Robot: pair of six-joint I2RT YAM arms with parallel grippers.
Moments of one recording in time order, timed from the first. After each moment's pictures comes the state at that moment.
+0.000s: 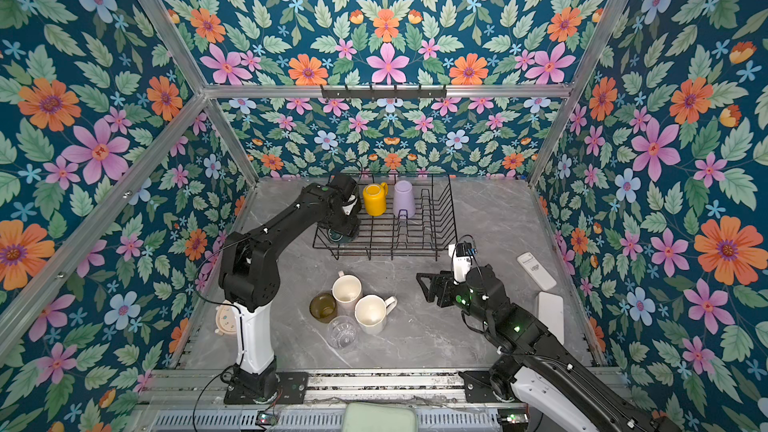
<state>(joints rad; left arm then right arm) -0.47 2.03 1.77 -1.00 -0.13 -0.05 0.68 0.64 0.54 -0.29 -0.07 0.63</state>
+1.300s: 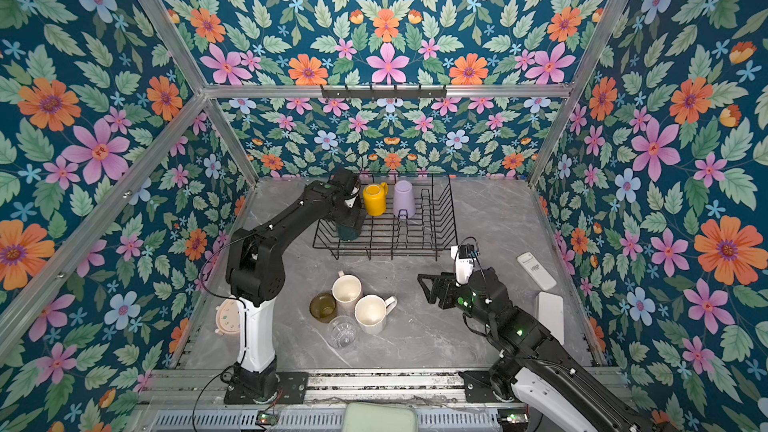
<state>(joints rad) -0.46 2.08 1.83 -0.91 -0.15 -0.05 0.68 0.61 0.52 -0.29 -0.08 0.65</state>
